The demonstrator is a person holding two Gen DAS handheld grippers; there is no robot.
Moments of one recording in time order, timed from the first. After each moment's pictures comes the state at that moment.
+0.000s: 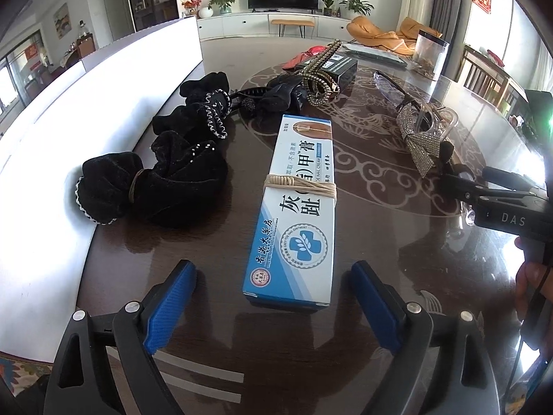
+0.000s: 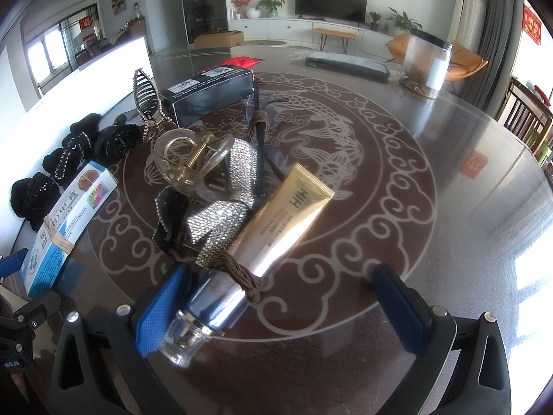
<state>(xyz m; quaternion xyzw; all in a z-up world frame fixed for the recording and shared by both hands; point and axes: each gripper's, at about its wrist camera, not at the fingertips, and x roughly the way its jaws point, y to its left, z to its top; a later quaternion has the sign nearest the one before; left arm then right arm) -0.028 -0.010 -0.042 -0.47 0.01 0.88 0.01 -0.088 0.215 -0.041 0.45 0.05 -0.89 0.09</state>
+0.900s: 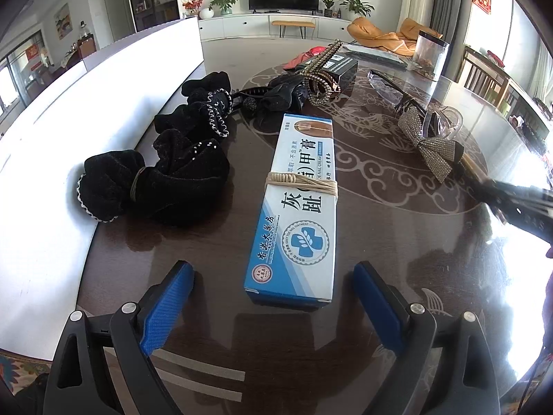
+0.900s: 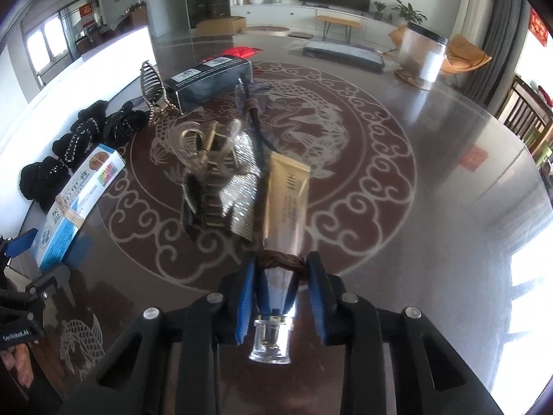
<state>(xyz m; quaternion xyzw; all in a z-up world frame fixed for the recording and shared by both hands) -0.028 -0.011 -0.041 -0.47 0.01 0.88 0.01 -0.058 0.238 -0.028 0.48 0.06 -0.87 0.08</state>
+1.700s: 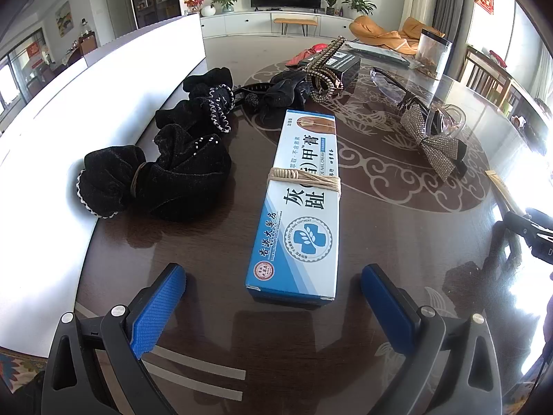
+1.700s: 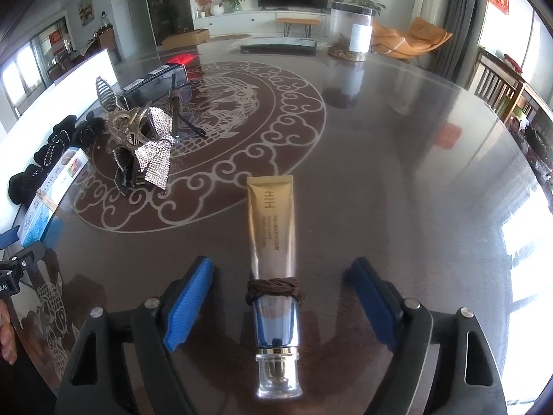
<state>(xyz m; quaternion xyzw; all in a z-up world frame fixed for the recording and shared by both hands) -0.029 -0.012 -0.043 -0.48 0.01 0.88 0.01 -0.031 0.299 -0.034 0.47 0.02 -0.88 0.03</state>
